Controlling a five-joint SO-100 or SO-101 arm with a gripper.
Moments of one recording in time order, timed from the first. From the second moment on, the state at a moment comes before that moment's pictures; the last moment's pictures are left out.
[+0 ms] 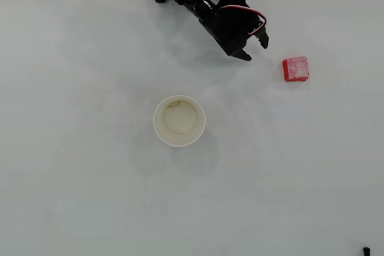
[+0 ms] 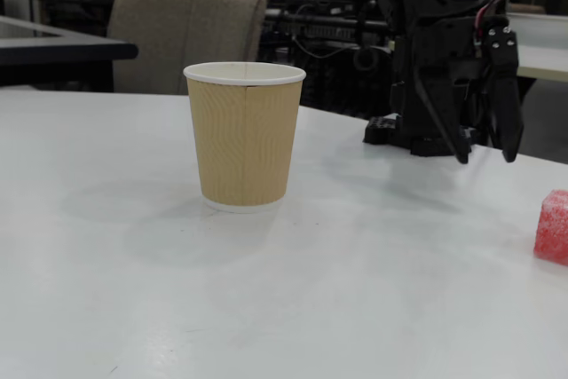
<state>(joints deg) -43.3 152.4 160.2 31.4 -90.5</state>
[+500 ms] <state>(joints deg) -45.0 133.7 147.9 33.6 -94.0</state>
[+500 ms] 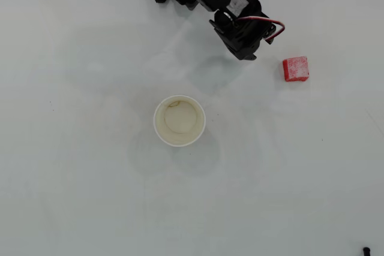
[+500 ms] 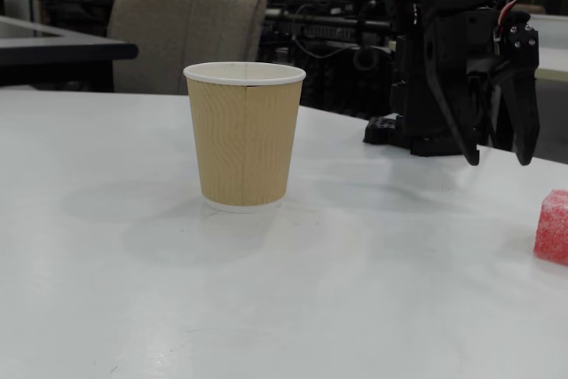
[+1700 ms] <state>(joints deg) -43.7 96.7 131.7 11.0 -88.9</state>
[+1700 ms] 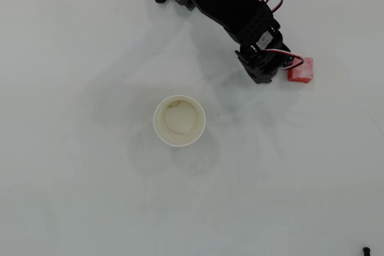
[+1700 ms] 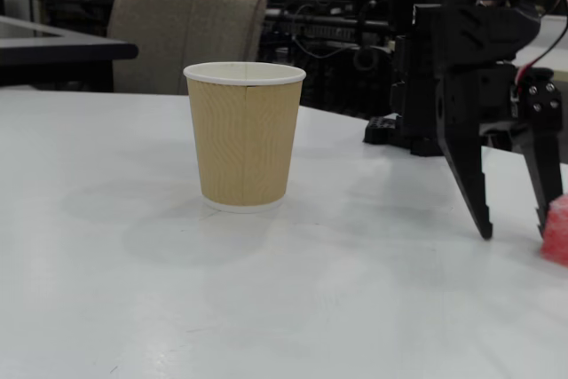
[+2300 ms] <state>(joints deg) -41.5 94.2 129.6 9.1 -86.7</state>
